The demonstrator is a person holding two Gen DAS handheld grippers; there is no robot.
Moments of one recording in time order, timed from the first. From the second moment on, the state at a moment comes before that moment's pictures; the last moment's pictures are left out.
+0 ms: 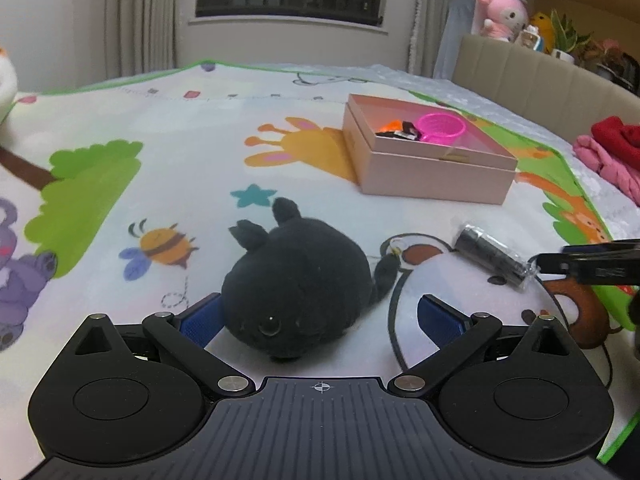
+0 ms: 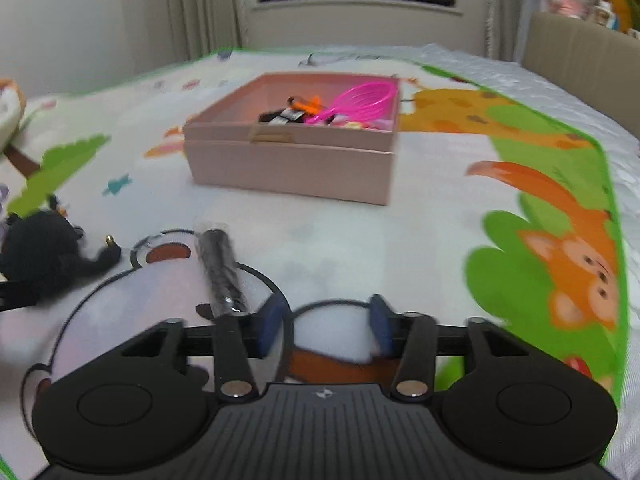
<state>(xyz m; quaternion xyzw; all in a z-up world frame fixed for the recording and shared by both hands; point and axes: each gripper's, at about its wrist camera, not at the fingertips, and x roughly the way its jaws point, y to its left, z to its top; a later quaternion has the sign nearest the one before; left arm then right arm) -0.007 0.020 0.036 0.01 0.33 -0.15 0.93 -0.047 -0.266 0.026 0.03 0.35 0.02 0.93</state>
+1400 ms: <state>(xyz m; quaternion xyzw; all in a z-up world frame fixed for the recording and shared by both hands) -0.020 0.012 0.004 0.01 0.37 -0.12 0.92 -0.013 -0.244 0.025 -0.04 0.30 -0.01 0.95</state>
